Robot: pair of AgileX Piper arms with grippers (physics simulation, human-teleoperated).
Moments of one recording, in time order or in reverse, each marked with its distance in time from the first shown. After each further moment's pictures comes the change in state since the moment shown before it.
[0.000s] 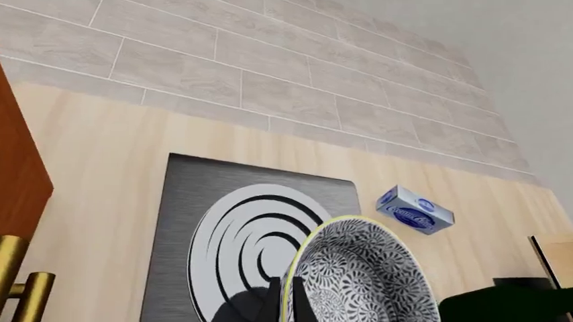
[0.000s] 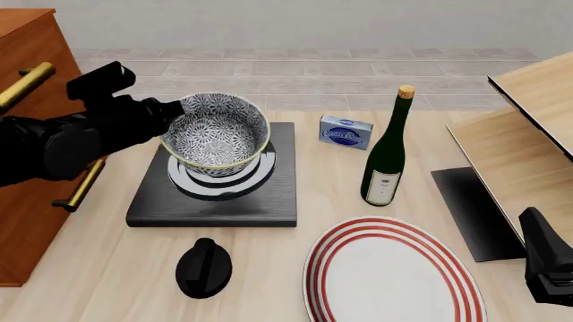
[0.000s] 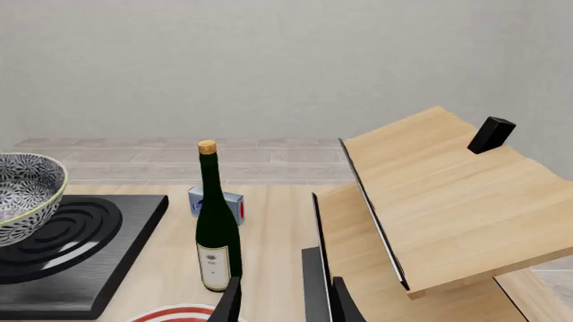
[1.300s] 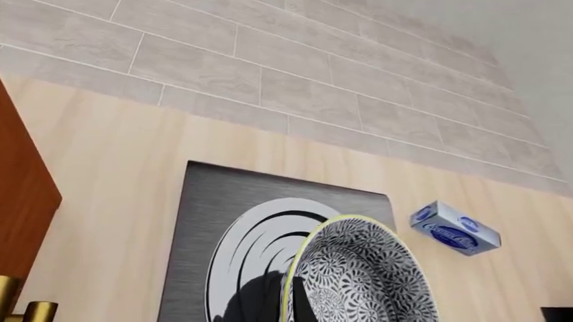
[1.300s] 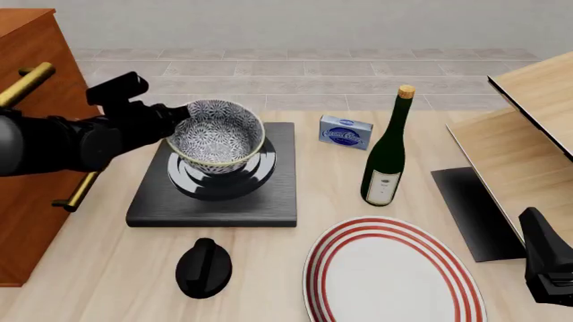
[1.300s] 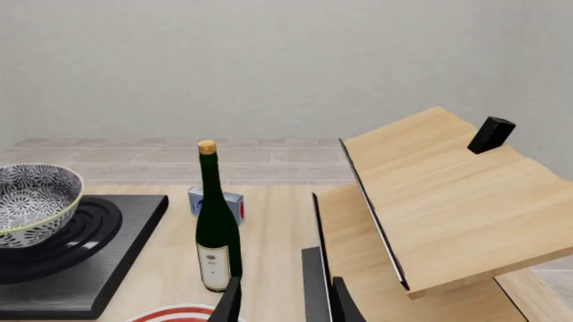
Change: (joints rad) left arm 0.050 0.196 -0.081 -0.083 0.029; right arm 0.000 0.000 0.000 0.000 0.000
